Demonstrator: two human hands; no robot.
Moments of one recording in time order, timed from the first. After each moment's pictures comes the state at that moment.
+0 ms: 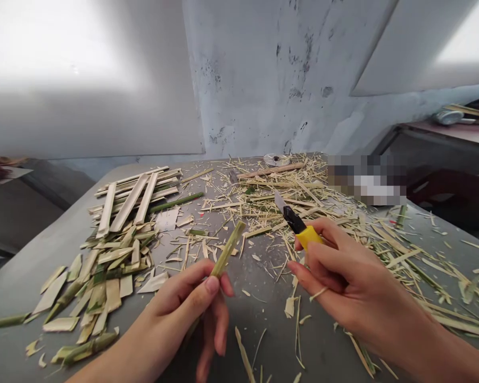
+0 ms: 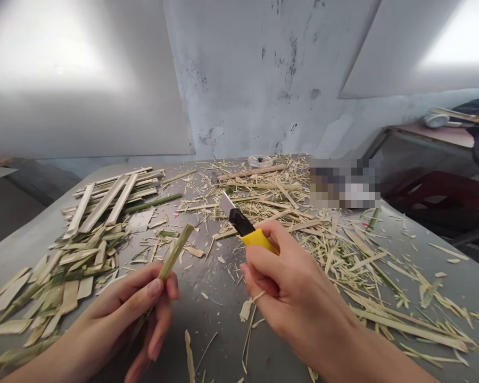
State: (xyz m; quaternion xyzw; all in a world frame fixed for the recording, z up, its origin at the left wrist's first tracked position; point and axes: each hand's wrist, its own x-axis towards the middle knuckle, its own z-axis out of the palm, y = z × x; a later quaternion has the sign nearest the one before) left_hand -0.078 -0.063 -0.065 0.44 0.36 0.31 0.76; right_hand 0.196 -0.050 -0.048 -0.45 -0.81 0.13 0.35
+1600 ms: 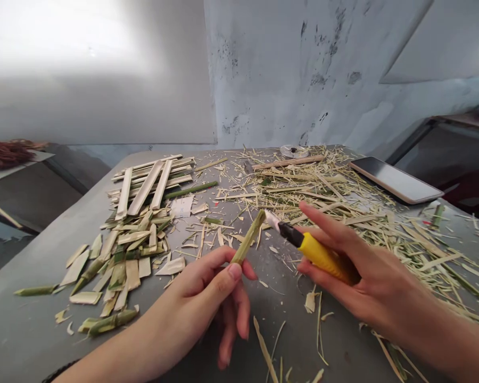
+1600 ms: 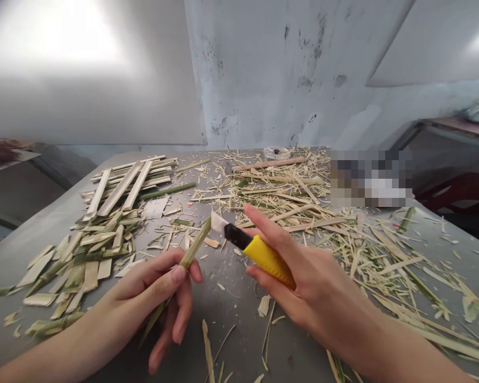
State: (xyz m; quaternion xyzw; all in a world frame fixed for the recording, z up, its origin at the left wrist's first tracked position) left_hand -0.071 -0.061 -0.054 0.46 0.37 0.29 0.76; right_hand 0.200 -0.044 -0.068 -0.43 -0.83 0.14 0.33
